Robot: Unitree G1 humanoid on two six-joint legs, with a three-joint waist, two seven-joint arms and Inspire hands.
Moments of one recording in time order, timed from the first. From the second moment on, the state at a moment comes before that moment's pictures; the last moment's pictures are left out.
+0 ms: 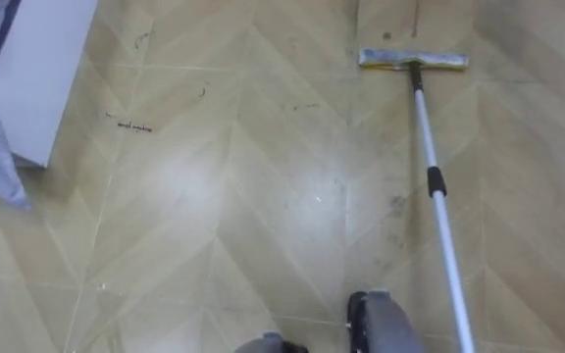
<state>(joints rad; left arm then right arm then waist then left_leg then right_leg) 0.07 0.18 -0.10 1.17 -0.10 0.24 0.18 -0.09 -0.32 0.13 1.44 0.27 0.34 -0.10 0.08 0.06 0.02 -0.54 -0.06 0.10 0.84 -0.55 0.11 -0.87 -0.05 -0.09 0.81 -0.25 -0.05</state>
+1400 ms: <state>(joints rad) 0.19 0.23 -0.14 0.99 -0.14 0.26 0.17 -0.47 -0.46 0.17 1.40 0.33 0.26 -0.07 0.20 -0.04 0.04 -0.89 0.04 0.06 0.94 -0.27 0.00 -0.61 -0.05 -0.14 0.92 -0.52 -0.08</state>
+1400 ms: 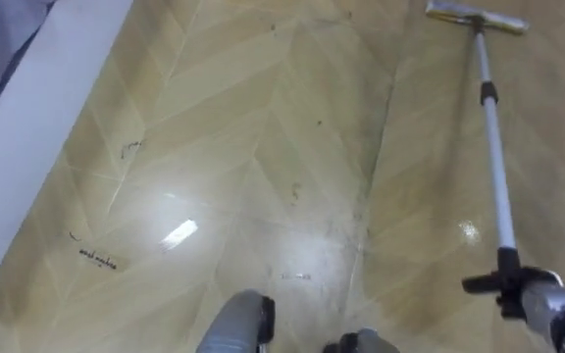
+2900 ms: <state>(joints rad) 0.15 0.22 -0.14 0.99 -0.11 0.24 0.14 -0.14 -0.42 0.21 1.46 0.34 0.28 -0.11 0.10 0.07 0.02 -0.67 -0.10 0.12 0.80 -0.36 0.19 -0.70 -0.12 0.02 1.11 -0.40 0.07</state>
